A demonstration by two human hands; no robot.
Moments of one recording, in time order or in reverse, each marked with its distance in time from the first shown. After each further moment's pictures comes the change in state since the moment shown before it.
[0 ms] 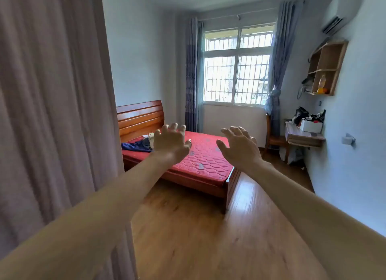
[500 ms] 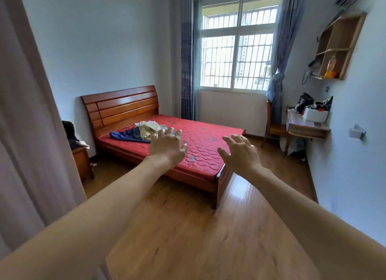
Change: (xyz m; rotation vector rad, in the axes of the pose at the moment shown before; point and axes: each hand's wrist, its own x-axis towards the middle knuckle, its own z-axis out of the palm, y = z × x) left_hand 0.114 0.108 0.139 0.030 -0.174 -0.035; right_hand 0.091 0.189 0.093 0.020 -0.150 0.075
